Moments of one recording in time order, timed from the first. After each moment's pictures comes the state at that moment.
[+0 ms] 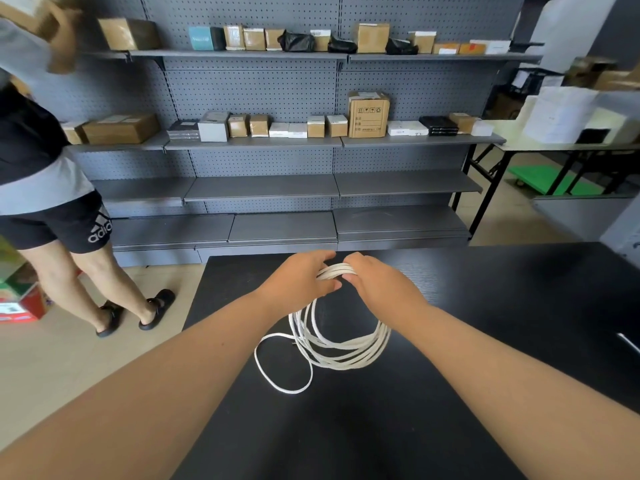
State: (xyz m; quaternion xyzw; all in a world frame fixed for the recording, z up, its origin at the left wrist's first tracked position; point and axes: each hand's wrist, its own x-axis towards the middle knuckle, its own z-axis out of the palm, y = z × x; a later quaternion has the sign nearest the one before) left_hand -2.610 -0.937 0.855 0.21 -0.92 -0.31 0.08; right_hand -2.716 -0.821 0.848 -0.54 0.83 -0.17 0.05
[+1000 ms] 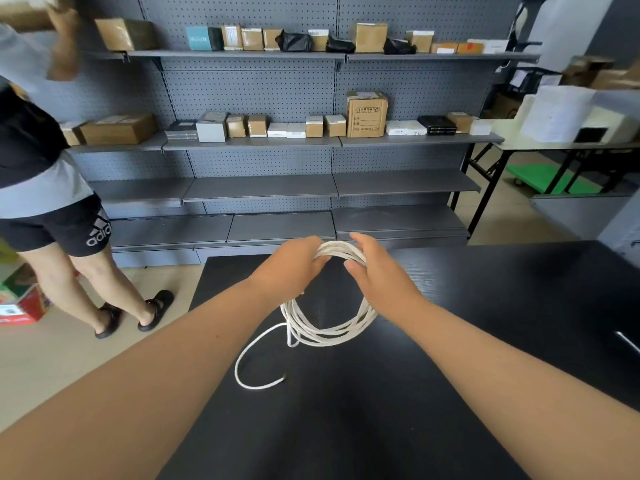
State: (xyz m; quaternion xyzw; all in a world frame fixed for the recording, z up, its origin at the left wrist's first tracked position) left_hand -2.613 -0.943 0.873 0.26 -0.94 -0.21 0.08; right_hand -2.723 -0.826 0.843 -0.47 0.80 -0.36 0.09
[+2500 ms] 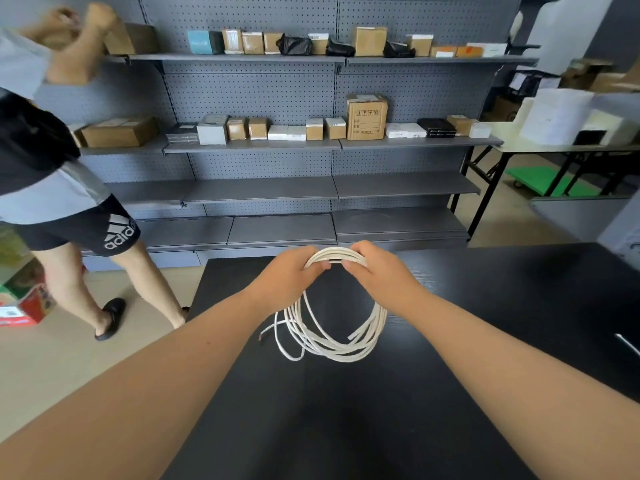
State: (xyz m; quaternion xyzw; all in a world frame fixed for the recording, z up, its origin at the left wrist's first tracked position) left_hand -2.604 -0.946 0.859 0.23 -0.89 -0.36 0.15; right_hand -2.724 -0.826 0.860 -0.49 0.80 -0.32 0.10
